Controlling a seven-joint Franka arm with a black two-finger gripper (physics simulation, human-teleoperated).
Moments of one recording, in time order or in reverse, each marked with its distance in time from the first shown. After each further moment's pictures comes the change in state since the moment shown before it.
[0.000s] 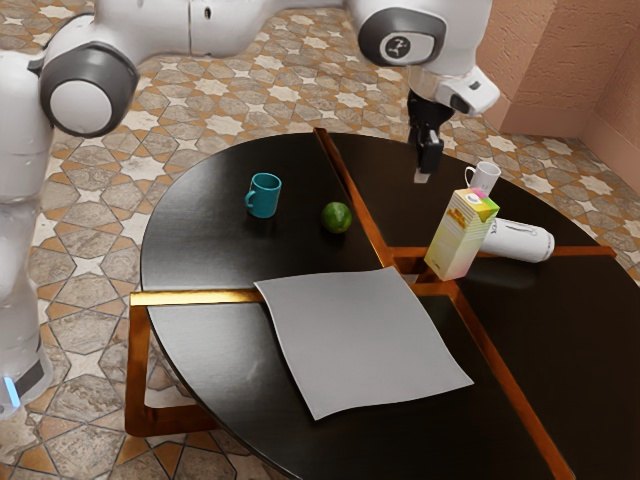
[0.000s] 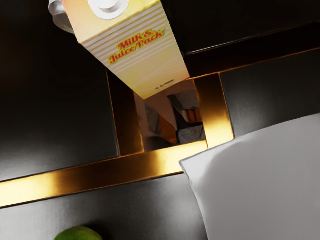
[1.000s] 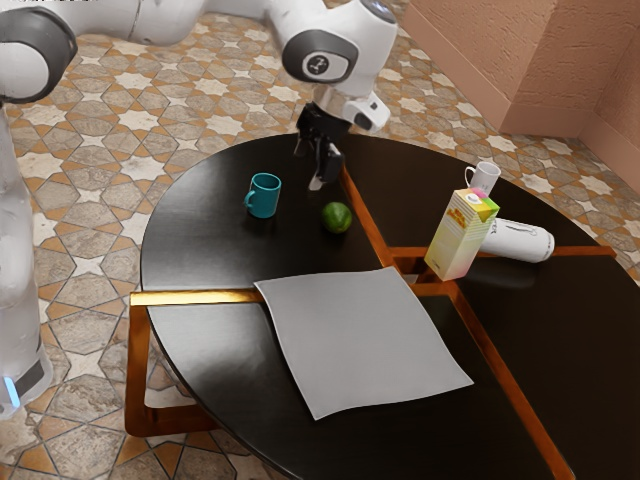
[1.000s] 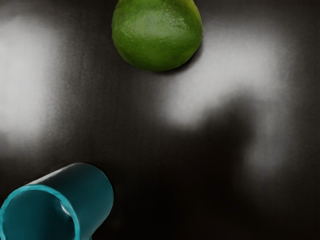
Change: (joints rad) arm 0.189 -0.279 0.052 -0.568 -0.029 0.037 -0.119
